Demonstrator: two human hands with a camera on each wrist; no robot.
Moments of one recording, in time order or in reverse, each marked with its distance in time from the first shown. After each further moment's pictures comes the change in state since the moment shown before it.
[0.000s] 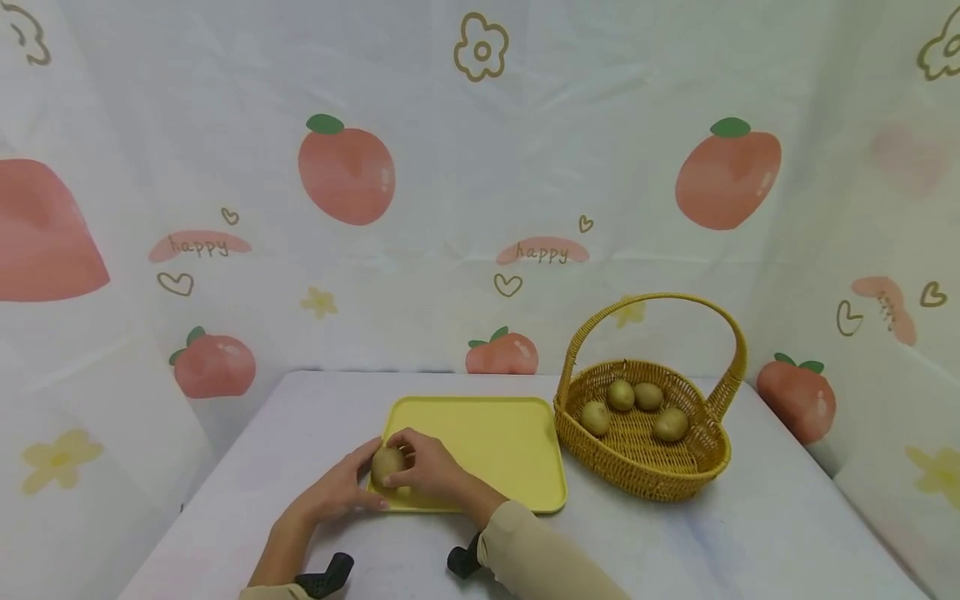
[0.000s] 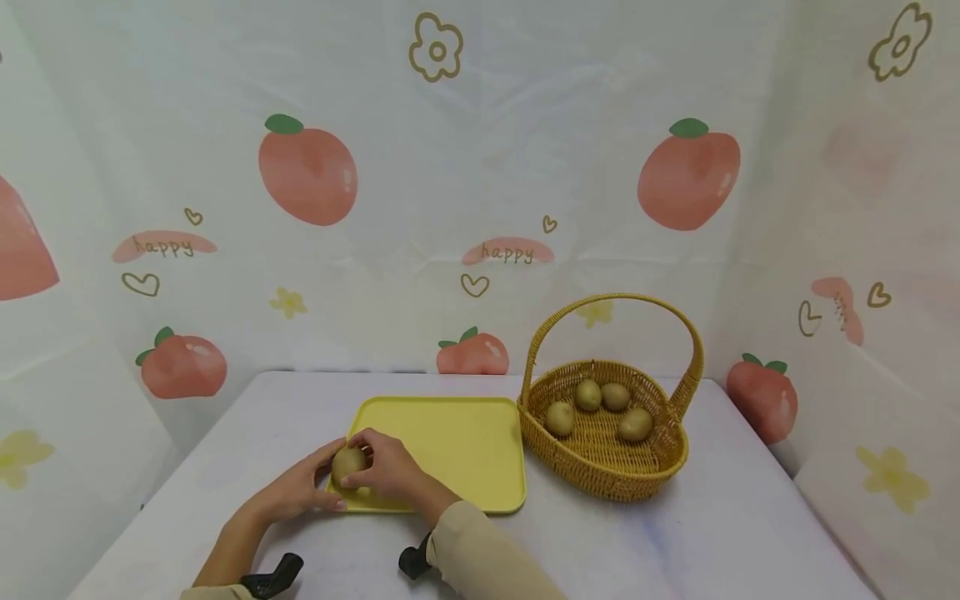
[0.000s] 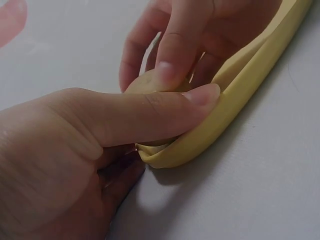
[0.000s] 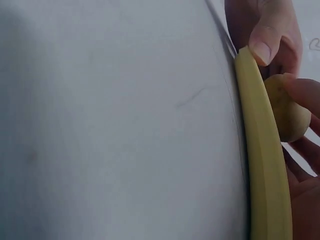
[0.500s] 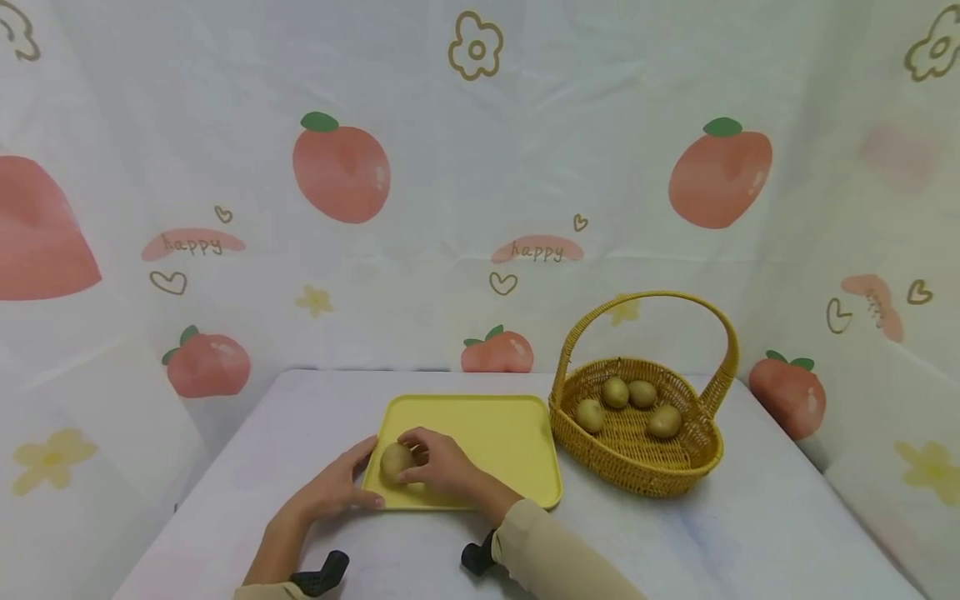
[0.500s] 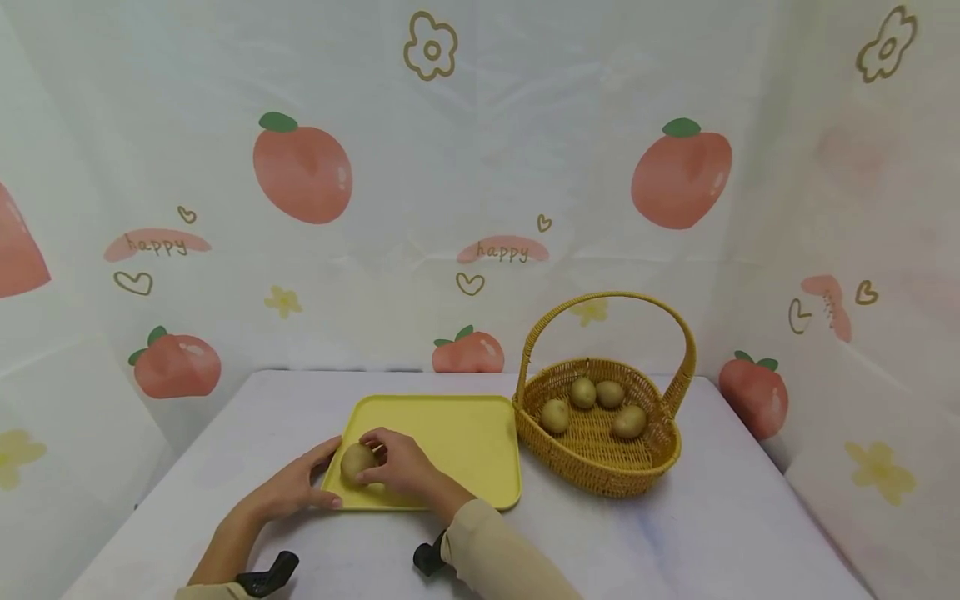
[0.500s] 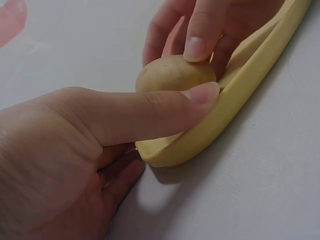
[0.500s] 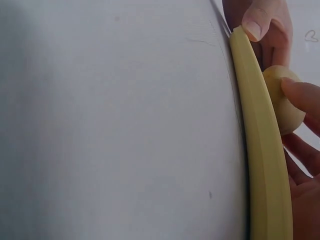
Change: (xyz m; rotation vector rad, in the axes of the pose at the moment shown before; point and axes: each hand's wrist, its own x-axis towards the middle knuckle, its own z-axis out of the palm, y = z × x) left_hand -0.002 0.003 0.002 0.099 0.038 -0.029; right_hand -0.011 0.010 -0.016 0.000 0.009 -0.018
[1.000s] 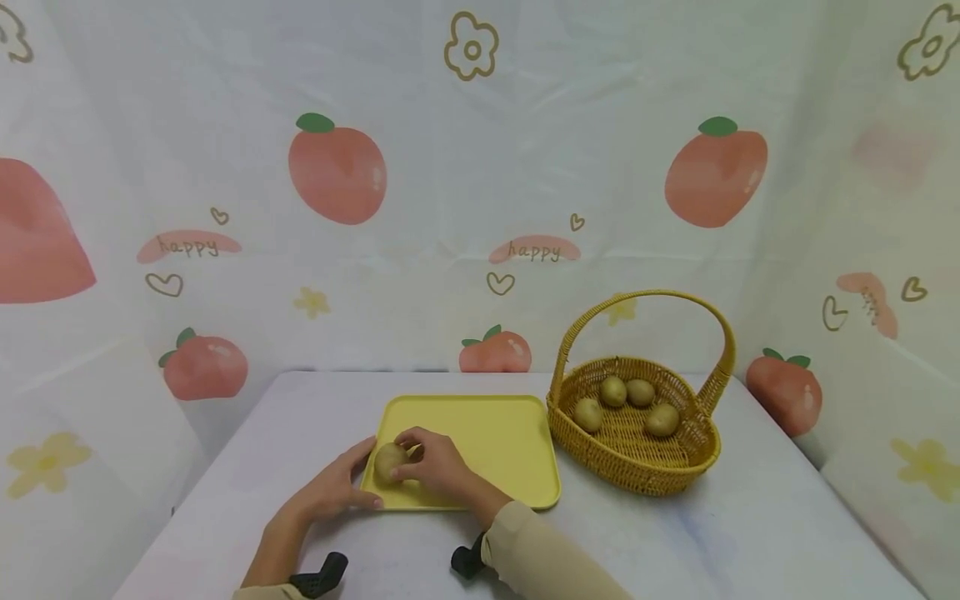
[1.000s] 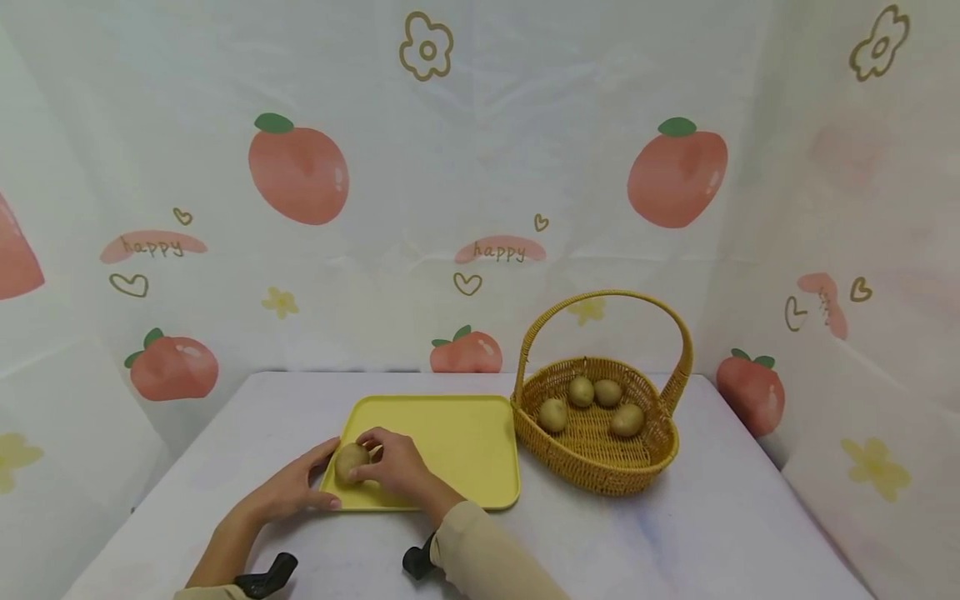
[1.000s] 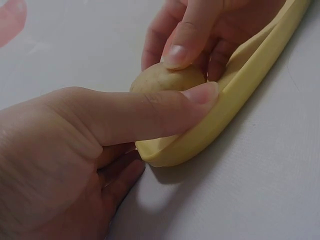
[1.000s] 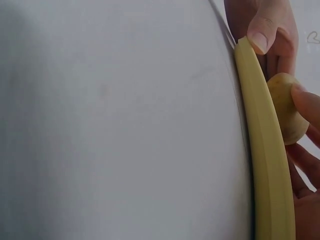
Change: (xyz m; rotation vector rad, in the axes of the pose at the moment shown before) left_hand 0.000 0.001 -0.001 0.004 -0.006 0.006; right_hand 0.003 -0.004 0.008 -0.007 0.093 0.079
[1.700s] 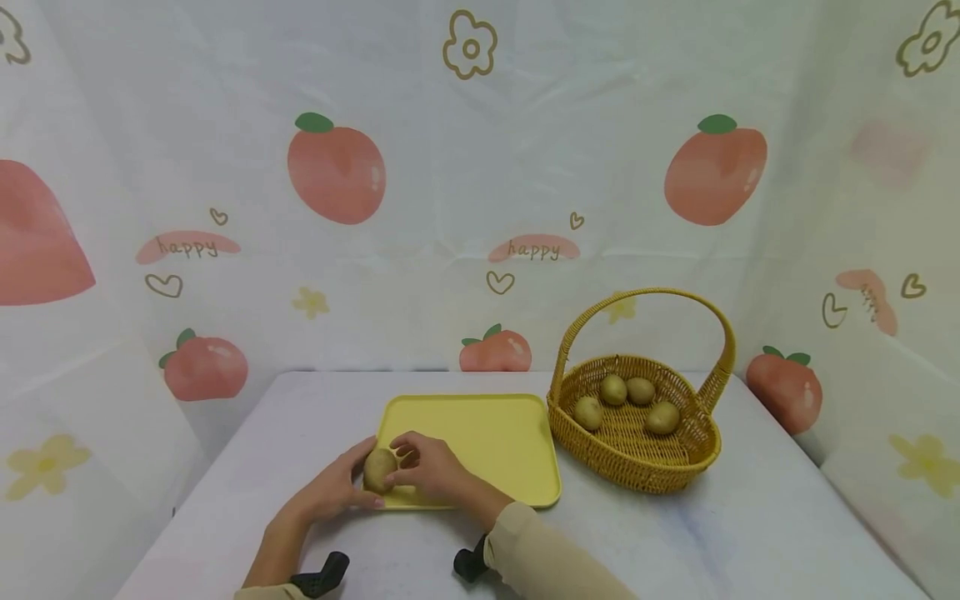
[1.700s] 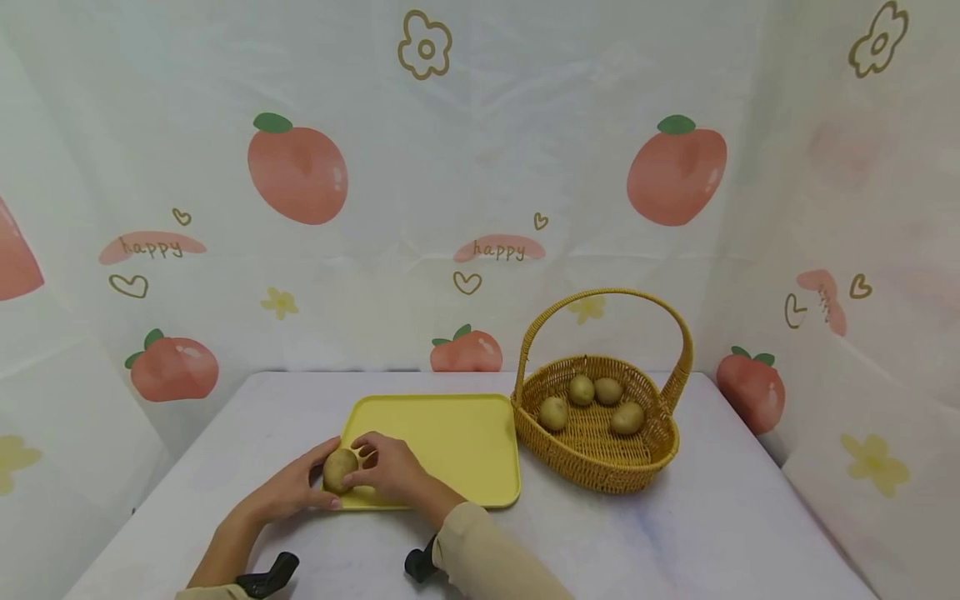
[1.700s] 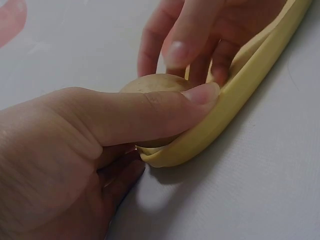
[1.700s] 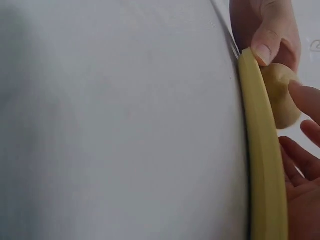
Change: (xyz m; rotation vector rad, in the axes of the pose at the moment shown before) left_hand 0.001 -0.002 -0.002 -0.064 -0.021 0.042; right_hand -0.004 -0.002 0.004 0.028 -0.061 -0.032
